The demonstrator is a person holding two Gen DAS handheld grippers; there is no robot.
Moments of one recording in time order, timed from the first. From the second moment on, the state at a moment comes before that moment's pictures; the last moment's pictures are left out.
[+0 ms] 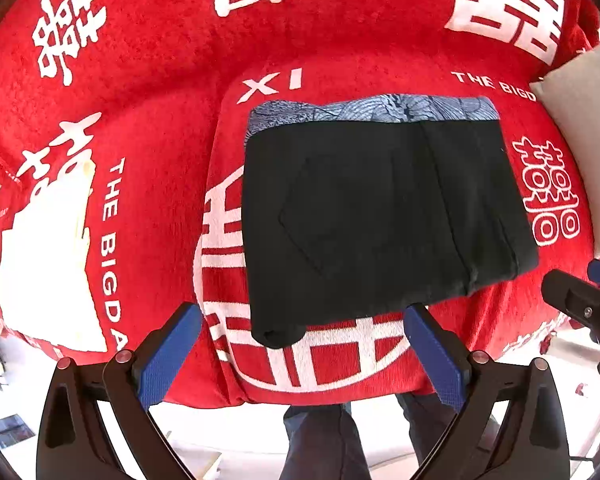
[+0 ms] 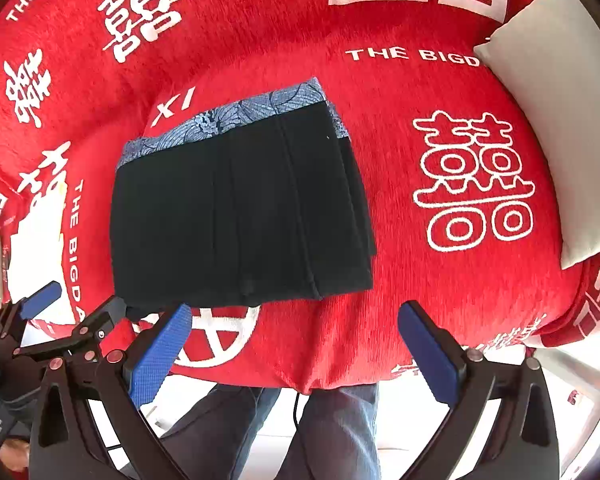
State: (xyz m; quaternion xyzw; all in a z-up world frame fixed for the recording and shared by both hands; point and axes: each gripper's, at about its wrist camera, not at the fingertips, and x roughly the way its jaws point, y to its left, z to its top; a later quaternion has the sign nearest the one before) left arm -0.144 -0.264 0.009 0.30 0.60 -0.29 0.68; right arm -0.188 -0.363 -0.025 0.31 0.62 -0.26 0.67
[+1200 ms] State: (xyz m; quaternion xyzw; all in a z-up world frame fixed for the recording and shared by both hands) left arm -0.148 -0.255 0.028 0.30 0.60 -0.29 0.68; right arm -0.177 -0.353 -0.003 0.29 0.61 -0.25 0.69
